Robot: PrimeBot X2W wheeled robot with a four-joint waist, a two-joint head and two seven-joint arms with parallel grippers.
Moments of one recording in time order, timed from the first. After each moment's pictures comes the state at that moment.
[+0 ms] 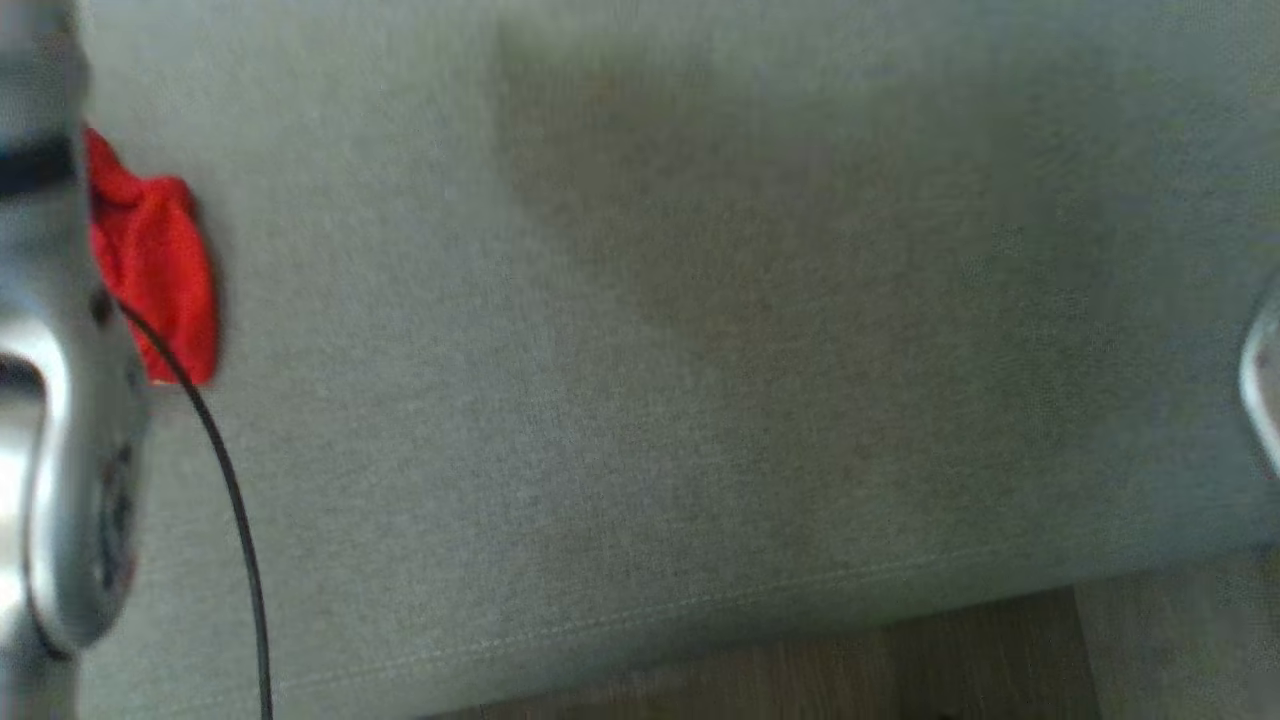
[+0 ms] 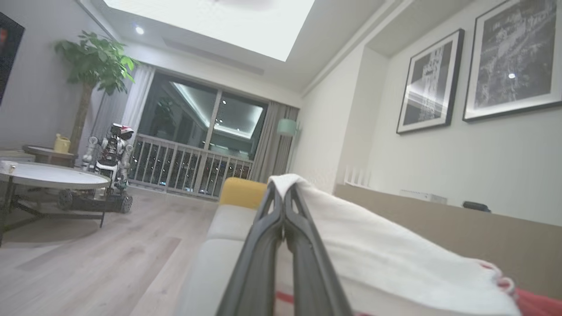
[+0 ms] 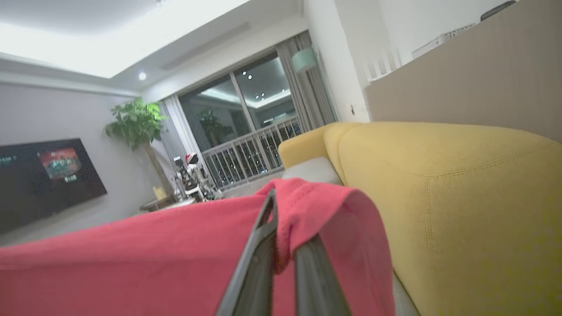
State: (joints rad) left arm -1.46 0.12 -0.17 0.52 -0.40 0.17 -0.07; right arm -1.49 -0.07 -0.30 0.66 0.32 0.13 0.20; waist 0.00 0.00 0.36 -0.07
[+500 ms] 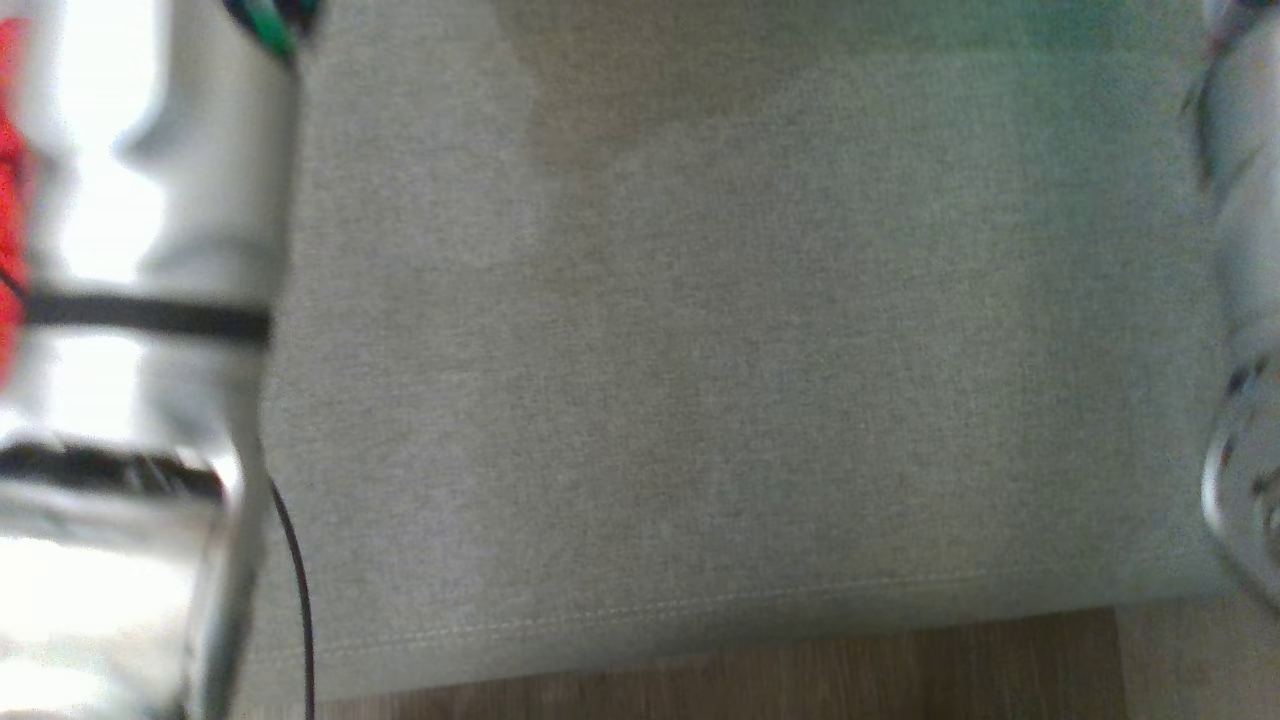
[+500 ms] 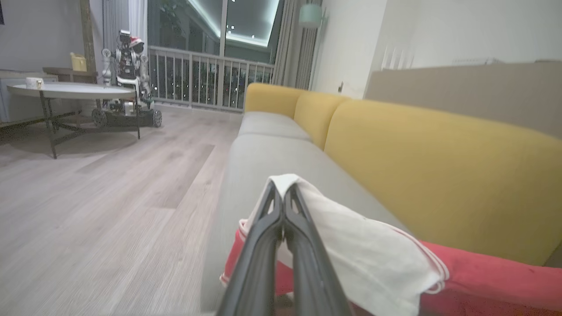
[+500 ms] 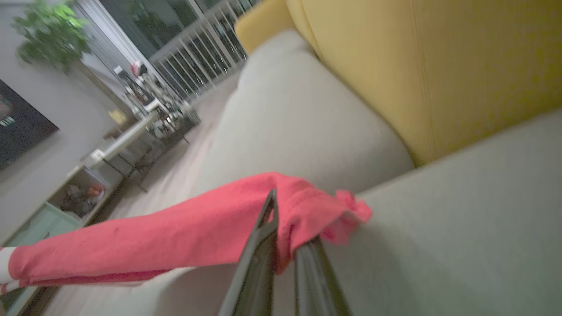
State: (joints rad) left arm -1.27 0.05 -0.25 0.80 -0.36 0.08 -0.25; right arm -1.33 -0.12 -0.18 1.05 0.46 0.13 0.00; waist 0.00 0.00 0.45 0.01
